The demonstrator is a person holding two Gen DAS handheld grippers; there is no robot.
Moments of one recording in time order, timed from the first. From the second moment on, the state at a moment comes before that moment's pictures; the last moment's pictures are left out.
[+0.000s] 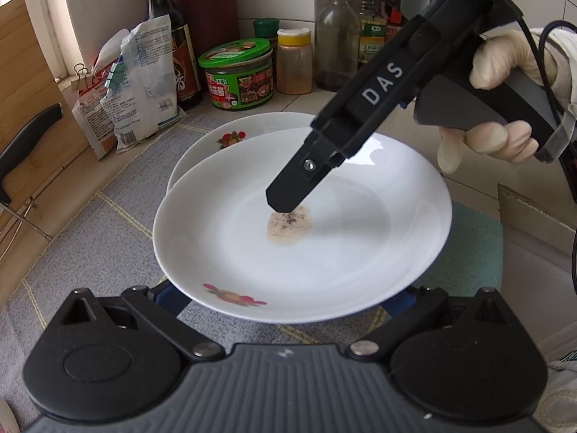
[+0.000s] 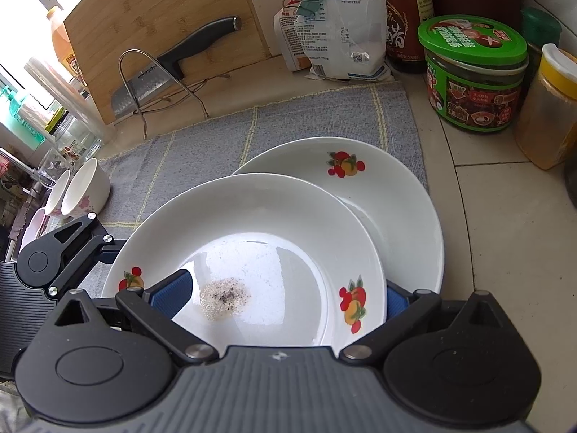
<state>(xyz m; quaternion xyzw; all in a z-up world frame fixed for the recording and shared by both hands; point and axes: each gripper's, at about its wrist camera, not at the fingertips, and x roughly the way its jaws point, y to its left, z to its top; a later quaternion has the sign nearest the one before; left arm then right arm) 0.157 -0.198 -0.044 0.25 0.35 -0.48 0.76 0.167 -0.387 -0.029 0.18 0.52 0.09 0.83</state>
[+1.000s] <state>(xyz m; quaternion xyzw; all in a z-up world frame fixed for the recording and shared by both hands) 0.171 -0.205 -0.051 0.25 0.36 -0.48 0.76 0.152 -0.395 -0.021 0.18 0.53 0.07 0.83</state>
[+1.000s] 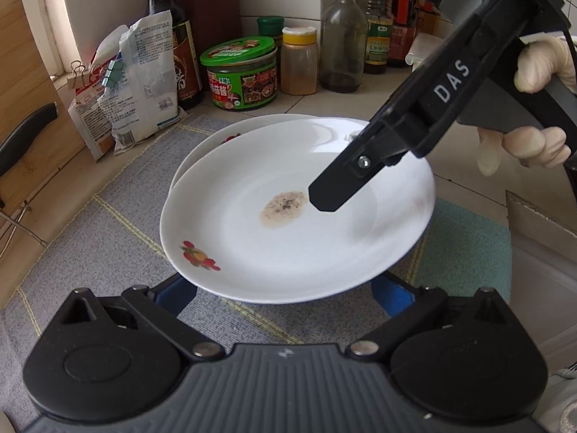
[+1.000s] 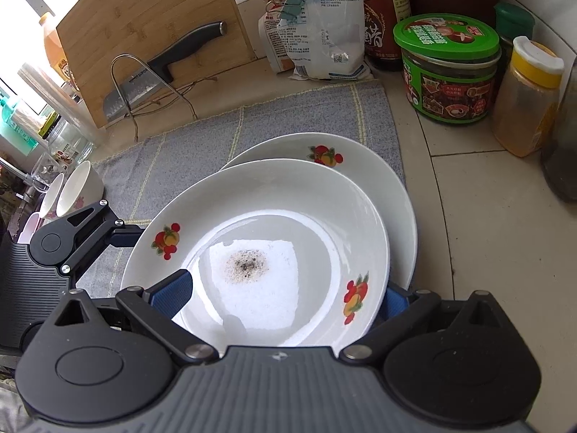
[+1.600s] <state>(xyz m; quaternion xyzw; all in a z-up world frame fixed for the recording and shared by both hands) 0.172 -0.207 -0.052 0.25 0.36 -0.49 0.75 0.154 -0.389 -0.015 0.16 0.54 0.05 0.82</state>
